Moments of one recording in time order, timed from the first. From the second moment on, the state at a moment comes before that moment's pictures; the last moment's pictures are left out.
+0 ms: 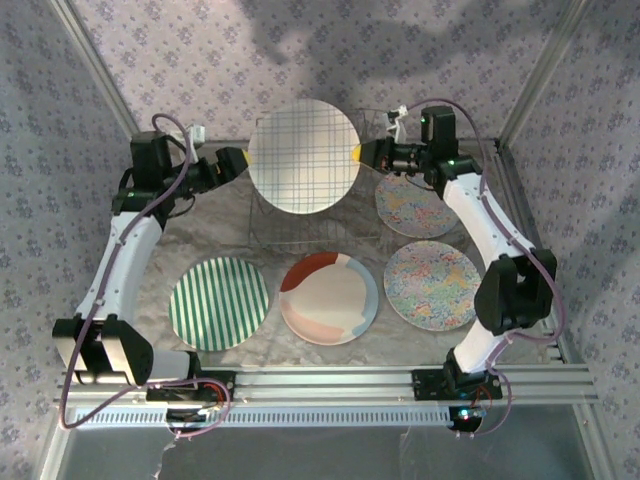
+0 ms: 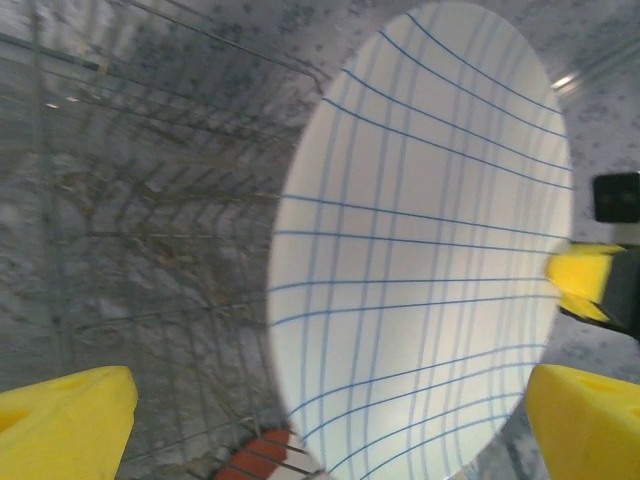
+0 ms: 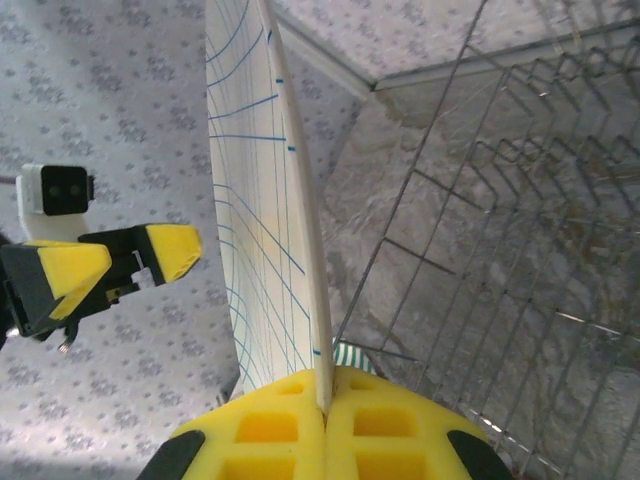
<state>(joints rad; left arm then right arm) -0.06 1.34 1.33 -0.48 0.64 -0.51 0.22 1.66 1.55 -0.35 -0.86 0.56</state>
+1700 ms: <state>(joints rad) 0.02 1.19 1.37 -0.78 0.33 -0.35 0.55 2.19 2.47 -1.00 0.70 0.39</state>
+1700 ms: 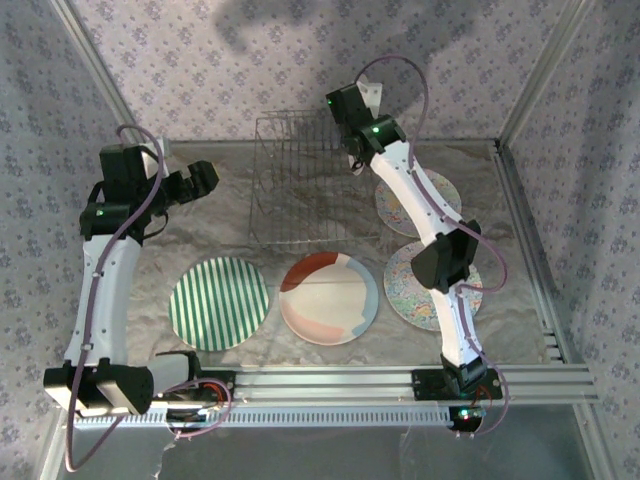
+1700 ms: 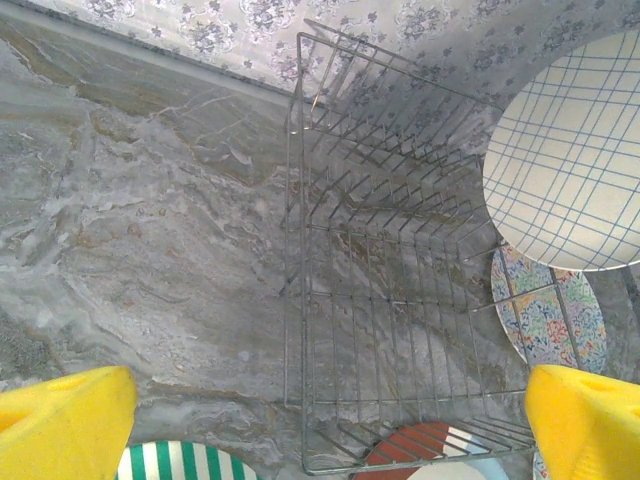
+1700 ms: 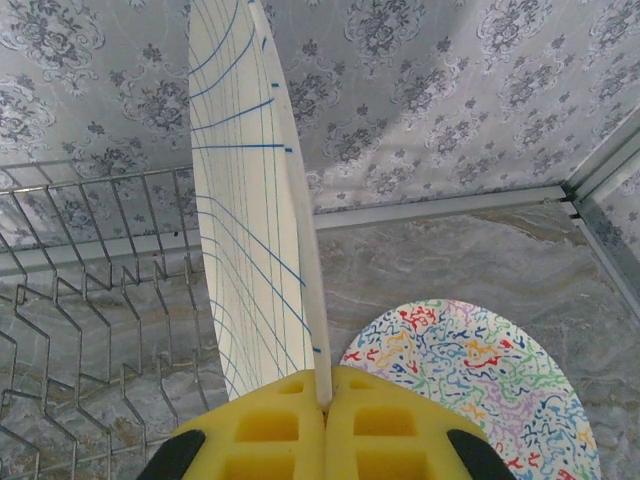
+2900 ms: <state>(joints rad) 0.06 1.17 1.32 -0.79 0.41 -0.35 0.55 2.37 2.55 -1.00 0.65 0.41</state>
